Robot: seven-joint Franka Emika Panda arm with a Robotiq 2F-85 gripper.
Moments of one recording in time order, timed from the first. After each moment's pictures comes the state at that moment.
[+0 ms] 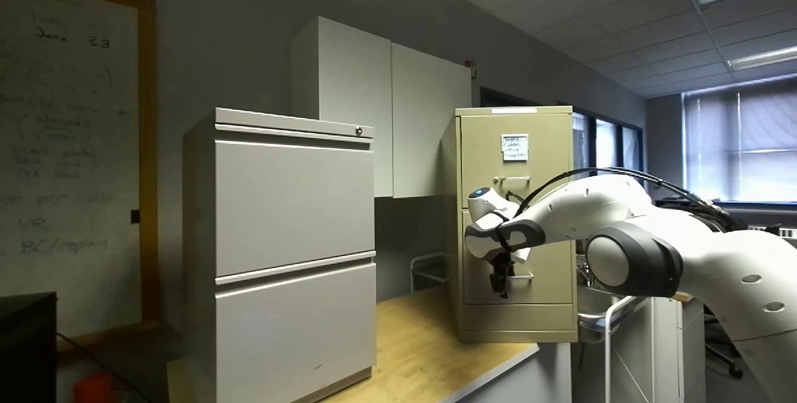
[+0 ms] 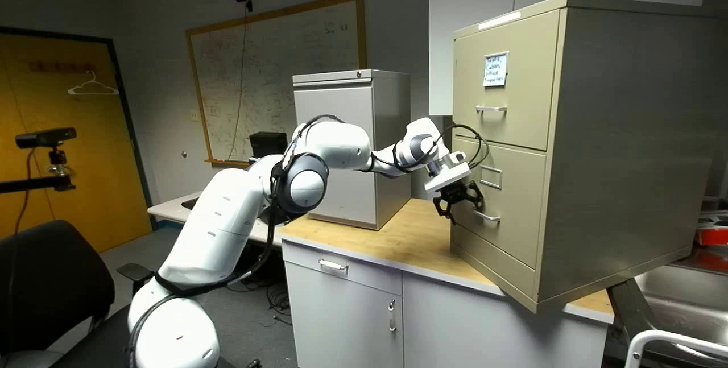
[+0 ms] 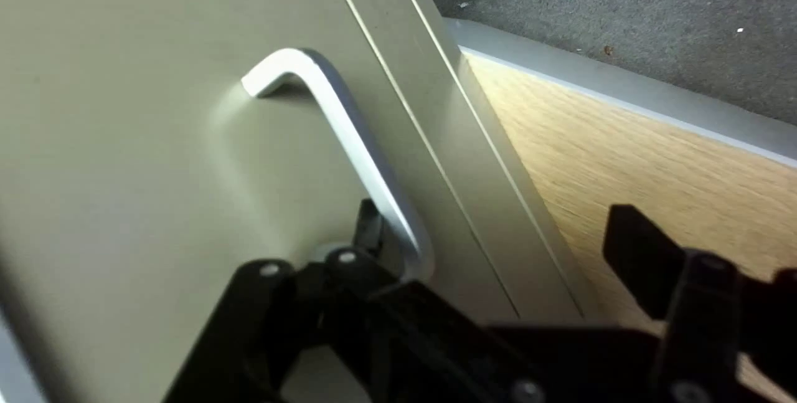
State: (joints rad) arm -0.23 0.59 -0.12 -1.19 -0.42 2.00 -0.51
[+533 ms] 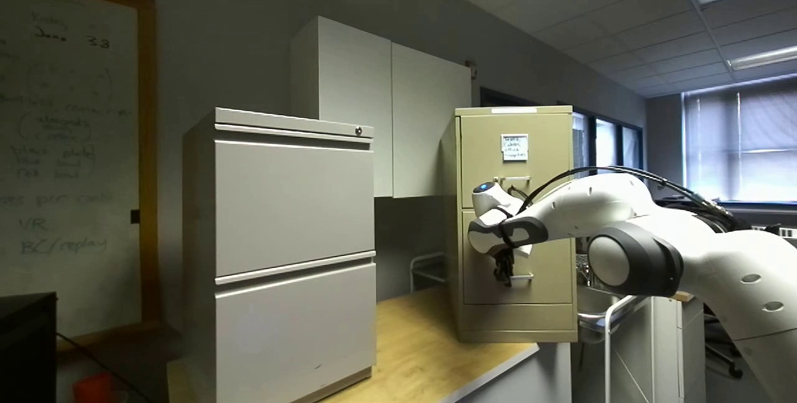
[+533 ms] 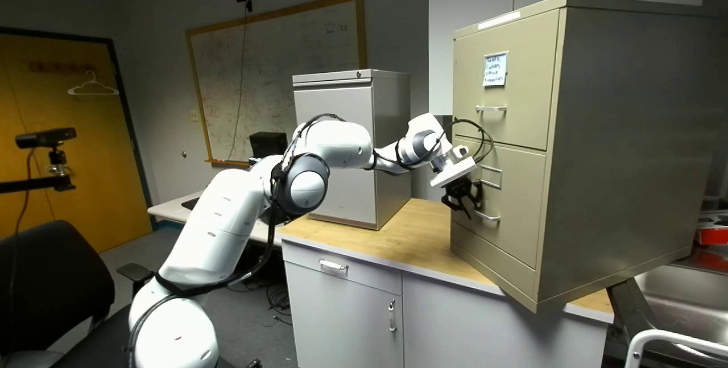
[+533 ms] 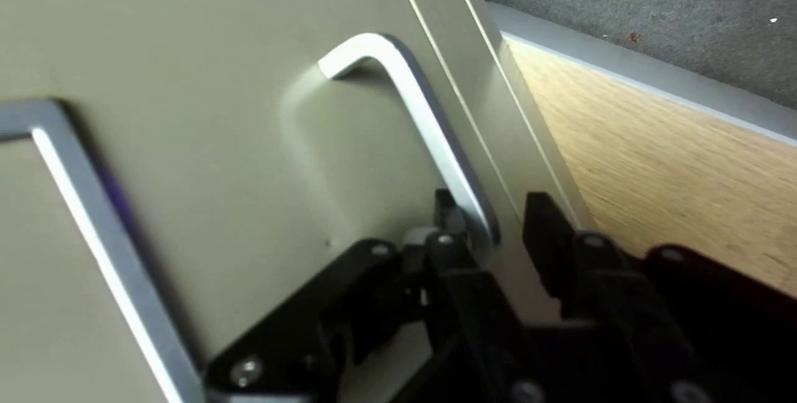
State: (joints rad) arm -0.25 0.59 -0.12 -1.16 -0.41 2.04 -0.56
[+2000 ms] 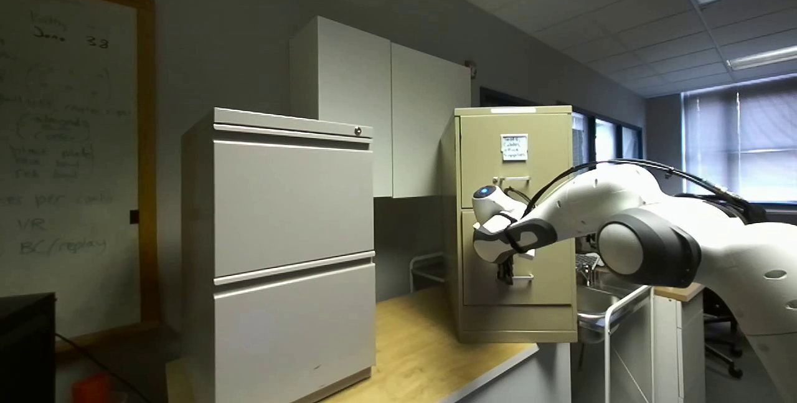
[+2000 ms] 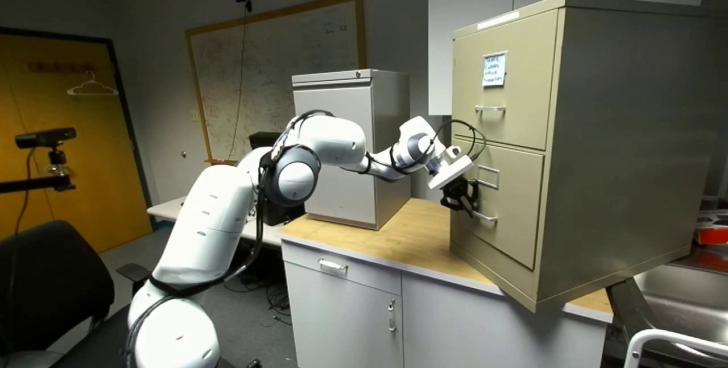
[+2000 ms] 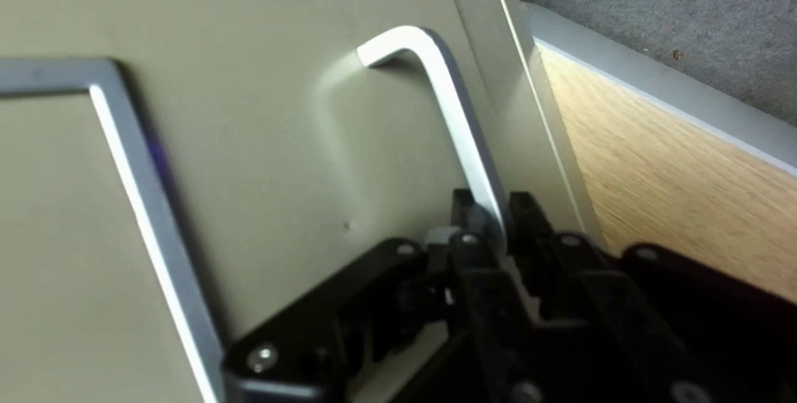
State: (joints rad) arm -0.23 0.50 -0.12 -1.32 -0.51 2.17 -0.58
